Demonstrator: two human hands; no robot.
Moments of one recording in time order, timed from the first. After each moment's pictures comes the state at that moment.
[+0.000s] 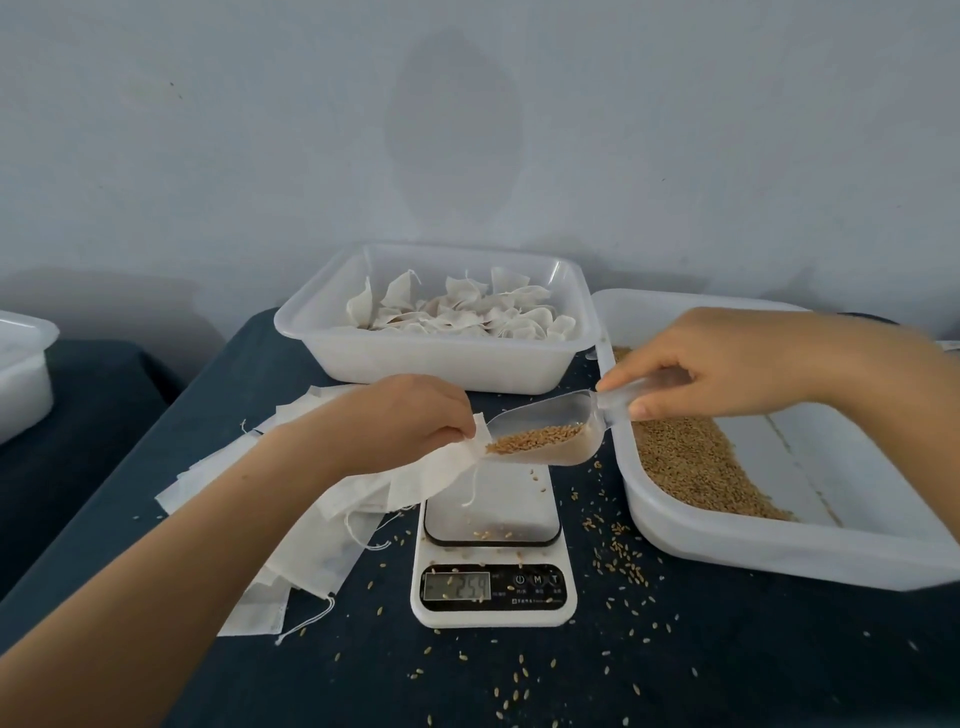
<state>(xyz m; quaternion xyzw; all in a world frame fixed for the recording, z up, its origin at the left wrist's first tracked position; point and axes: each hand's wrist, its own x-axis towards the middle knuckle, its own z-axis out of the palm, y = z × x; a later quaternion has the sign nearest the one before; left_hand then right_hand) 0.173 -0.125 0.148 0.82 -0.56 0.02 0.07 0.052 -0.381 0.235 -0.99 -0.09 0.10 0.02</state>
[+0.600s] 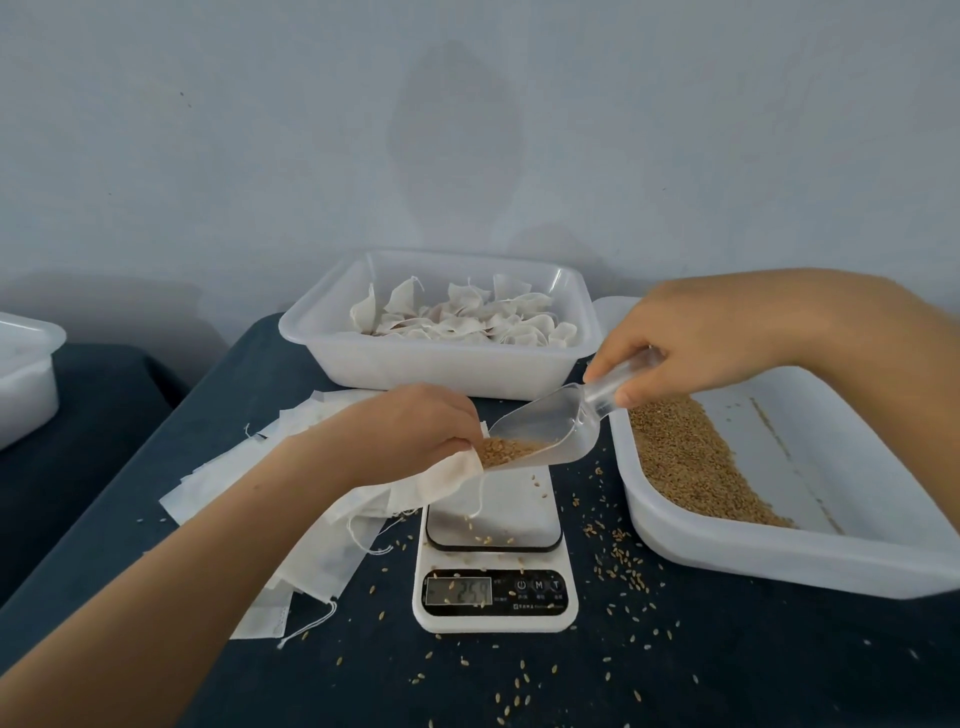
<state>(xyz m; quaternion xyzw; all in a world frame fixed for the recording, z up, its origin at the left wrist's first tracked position) 0.164 -0.126 0.148 0.82 -0.57 0.02 0.09 0.064 -0.356 0.264 -0.99 -0.11 0.12 -0.03</state>
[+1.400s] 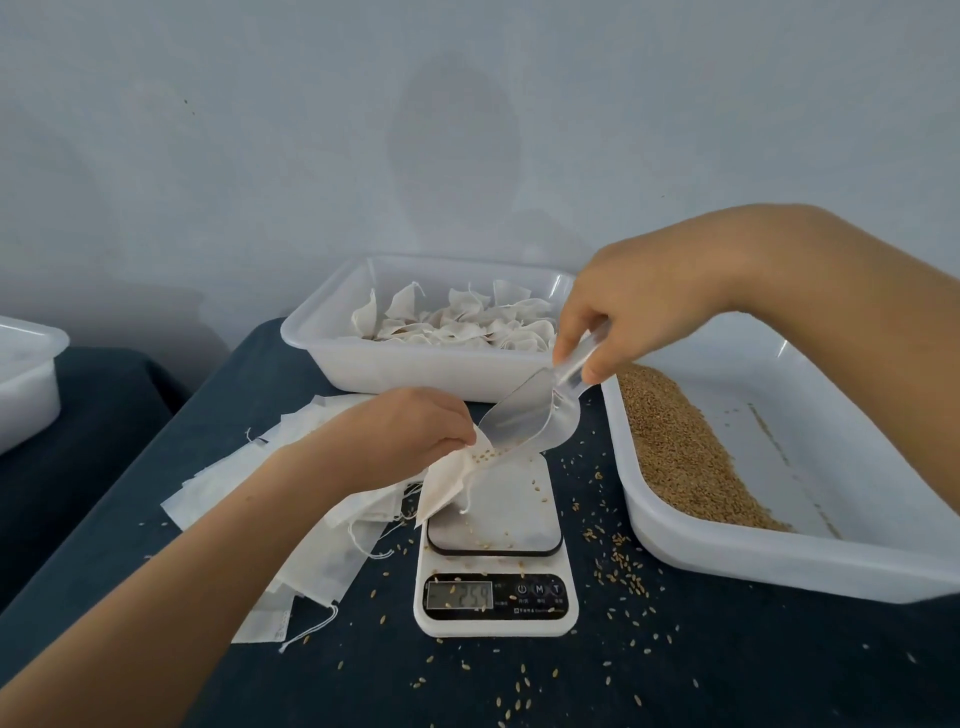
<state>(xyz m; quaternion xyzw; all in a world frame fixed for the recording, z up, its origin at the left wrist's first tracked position) 0.161 -0.119 0.149 0.84 -0.53 0.03 0.13 0.085 -0.316 0.295 -0.97 -0.11 0.17 -0.12</state>
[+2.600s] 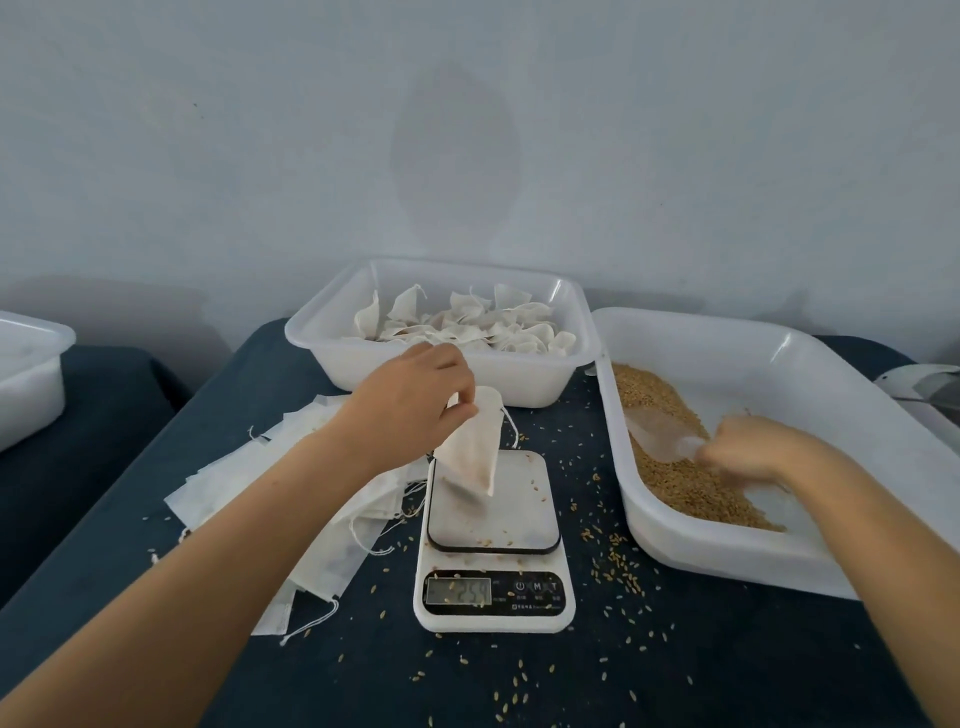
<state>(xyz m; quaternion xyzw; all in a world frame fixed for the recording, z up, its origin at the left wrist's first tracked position) 0.166 -0.131 0.150 0.85 -0.46 0.16 0.19 0.055 -0.458 0.134 -0.94 0.31 0.13 0.09</state>
